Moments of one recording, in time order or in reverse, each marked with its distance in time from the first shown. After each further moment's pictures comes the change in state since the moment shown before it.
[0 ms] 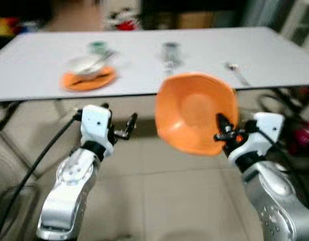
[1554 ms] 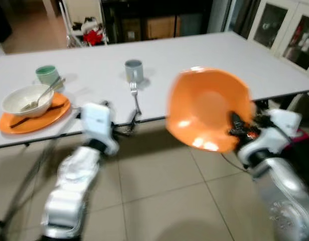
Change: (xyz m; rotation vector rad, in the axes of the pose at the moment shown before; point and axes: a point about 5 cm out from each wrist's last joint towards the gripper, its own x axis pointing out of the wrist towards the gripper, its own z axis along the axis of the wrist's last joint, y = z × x) left arm 0.006 -0.010 0.004 -0.031 -0.024 -0.018; right arm -0.002 -0.028 0.009 0.046 -0.002 -0.119
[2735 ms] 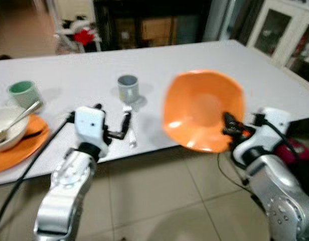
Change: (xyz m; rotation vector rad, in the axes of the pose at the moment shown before) left arm -0.013 0.019 -0.002 0.037 0.017 0.087; right arm 0.009 0.017 -0.005 0.047 0.041 0.085
